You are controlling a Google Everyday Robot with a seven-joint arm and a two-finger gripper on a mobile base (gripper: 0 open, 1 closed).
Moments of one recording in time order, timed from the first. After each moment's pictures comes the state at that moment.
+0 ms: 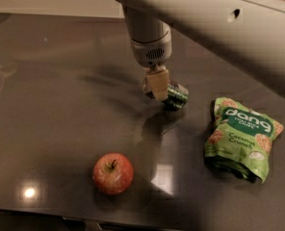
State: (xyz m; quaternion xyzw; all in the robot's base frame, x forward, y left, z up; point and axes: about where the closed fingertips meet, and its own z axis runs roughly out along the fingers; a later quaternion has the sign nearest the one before) arm 0.548 -0.041 0.895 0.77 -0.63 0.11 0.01
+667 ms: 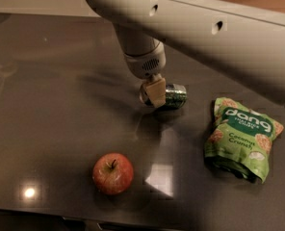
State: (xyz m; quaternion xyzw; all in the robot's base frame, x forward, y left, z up) arm 0.534 -0.035 0.876 0.81 -0.58 0.12 0.05
